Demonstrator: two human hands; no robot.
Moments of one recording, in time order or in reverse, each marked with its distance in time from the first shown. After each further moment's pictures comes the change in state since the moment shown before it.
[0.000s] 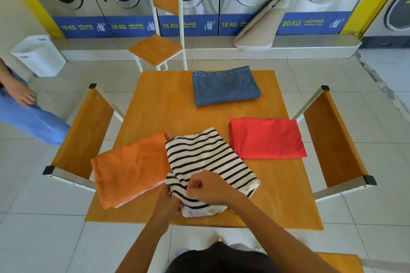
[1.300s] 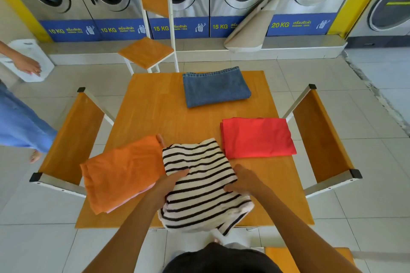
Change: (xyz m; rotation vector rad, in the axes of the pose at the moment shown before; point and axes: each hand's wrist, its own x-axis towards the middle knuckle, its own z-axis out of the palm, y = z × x) left_hand 0.039 0.042 0.006 -0.103 -0.239 -0.153; right_hand -0.020 0.106 -0.049 0.015 0.095 0.538
